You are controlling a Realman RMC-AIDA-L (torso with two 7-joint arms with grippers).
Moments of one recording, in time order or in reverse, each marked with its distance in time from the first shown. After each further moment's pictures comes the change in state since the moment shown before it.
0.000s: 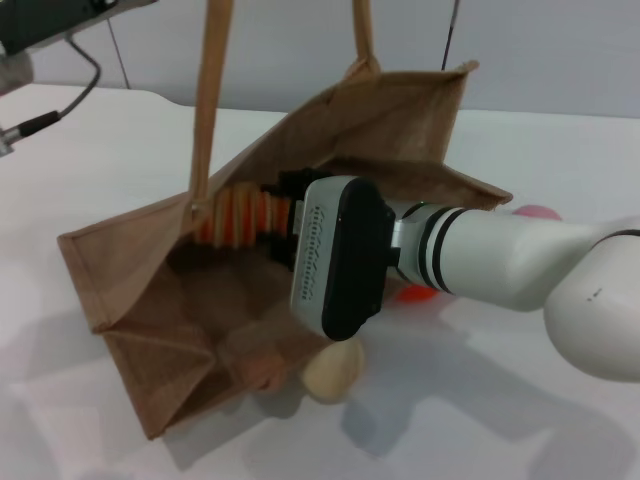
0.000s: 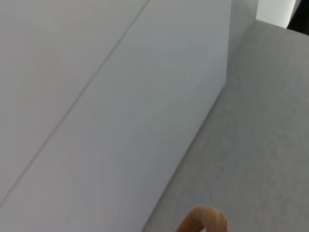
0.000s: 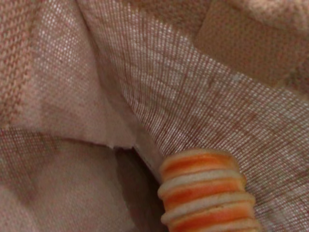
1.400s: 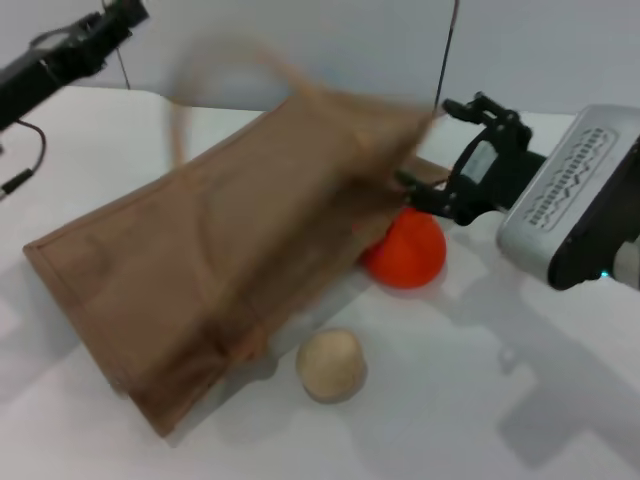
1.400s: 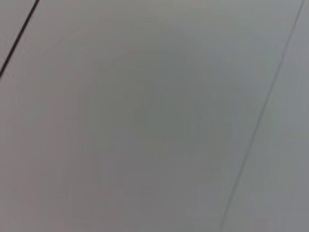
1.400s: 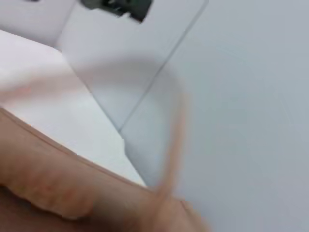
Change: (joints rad) left arm 0.164 -0.075 -0.009 0.001 -0.123 -0.406 0.384; right arm -0.604 -0.065 0.406 -0.580 -0.010 -0.190 -0.171
